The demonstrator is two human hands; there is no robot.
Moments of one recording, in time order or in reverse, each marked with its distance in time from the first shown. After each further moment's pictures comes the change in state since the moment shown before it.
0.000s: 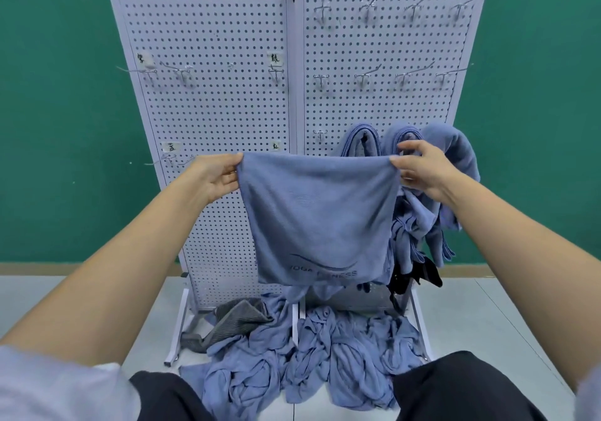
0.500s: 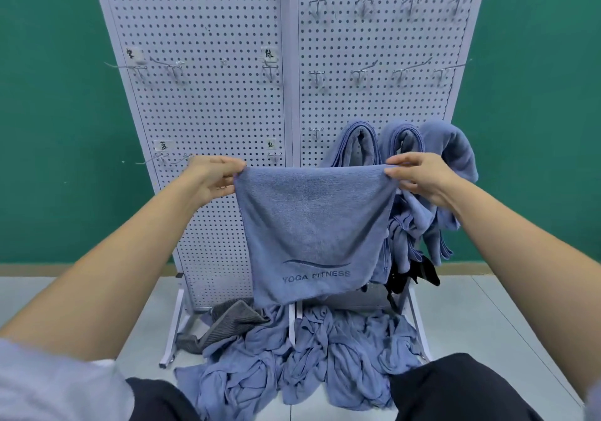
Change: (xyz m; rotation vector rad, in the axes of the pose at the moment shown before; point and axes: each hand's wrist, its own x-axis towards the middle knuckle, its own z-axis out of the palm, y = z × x) left_hand 0.015 -0.008 -0.001 0.261 0.023 0.032; right_hand -0.001 0.011 -0.006 -0.046 -0.067 -0.001
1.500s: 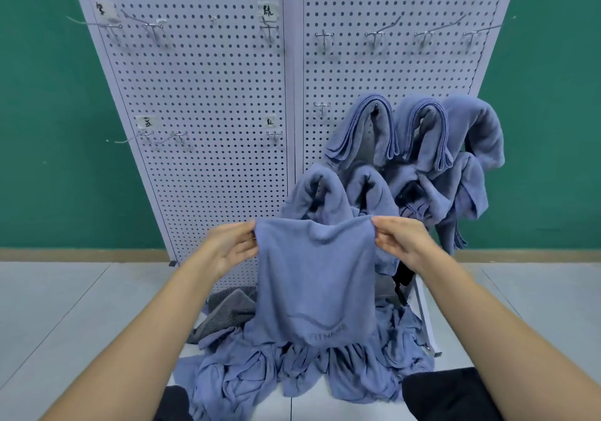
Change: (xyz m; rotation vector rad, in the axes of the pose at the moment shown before) left_hand 0.008 -0.139 0.026 -0.317 -0.075 -0.313; right_hand -0.019 0.118 0.065 0.287 0.109 0.402
